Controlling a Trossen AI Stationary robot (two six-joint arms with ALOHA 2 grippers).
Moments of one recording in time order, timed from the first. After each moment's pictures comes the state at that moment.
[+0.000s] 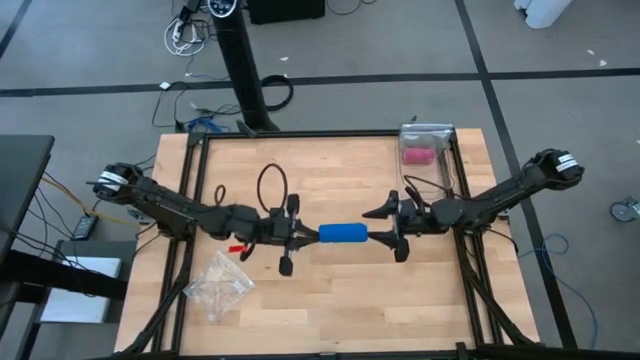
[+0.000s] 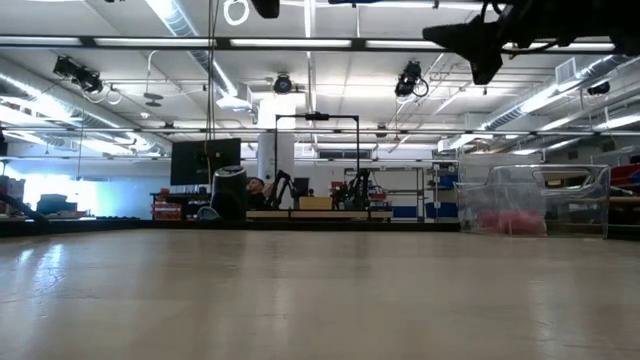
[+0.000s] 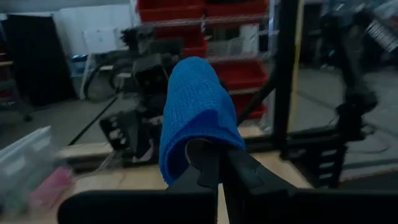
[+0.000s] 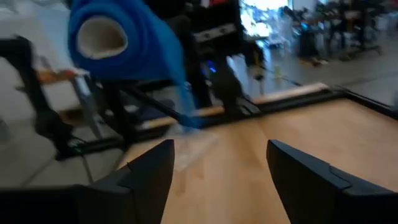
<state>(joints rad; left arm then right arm) -0.27 1.41 0.81 0.66 -0.19 0.06 0.33 1.06 0.38 0.72 0.33 0.23</state>
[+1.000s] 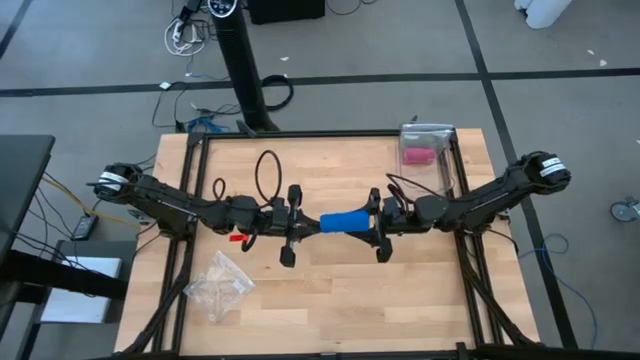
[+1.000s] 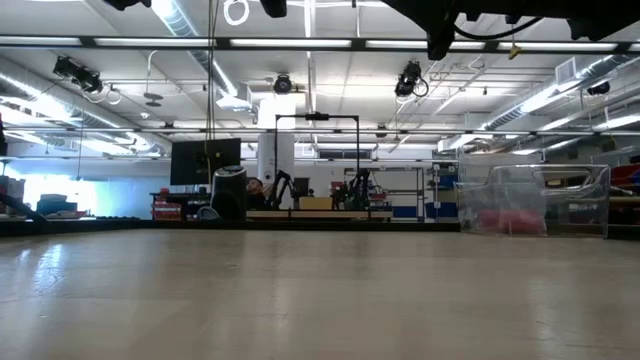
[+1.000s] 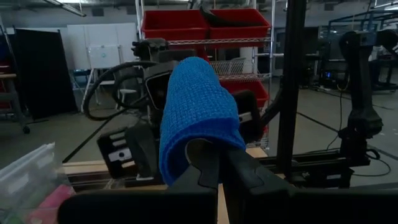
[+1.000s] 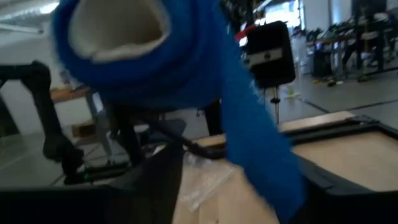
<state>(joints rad) -0.21 1.41 0.81 0.74 -0.13 0.05 0.27 1.28 0.57 0.84 0.24 0.21</state>
